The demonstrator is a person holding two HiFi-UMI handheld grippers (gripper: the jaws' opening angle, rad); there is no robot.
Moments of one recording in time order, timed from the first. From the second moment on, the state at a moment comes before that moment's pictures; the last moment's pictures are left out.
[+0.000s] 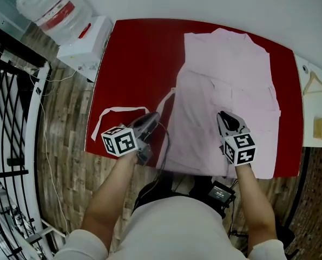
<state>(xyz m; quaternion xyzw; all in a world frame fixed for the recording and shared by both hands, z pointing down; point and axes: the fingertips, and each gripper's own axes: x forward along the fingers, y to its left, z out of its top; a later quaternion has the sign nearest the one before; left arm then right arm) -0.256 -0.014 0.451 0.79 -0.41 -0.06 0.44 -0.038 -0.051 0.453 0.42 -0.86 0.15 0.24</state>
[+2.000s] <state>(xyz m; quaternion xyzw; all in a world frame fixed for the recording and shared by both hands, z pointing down) -0.515 0.139 0.505 0.63 -0.59 -0.23 0.45 -0.508 0.100 0.551 -0.08 -0.89 -0.21 0.40</state>
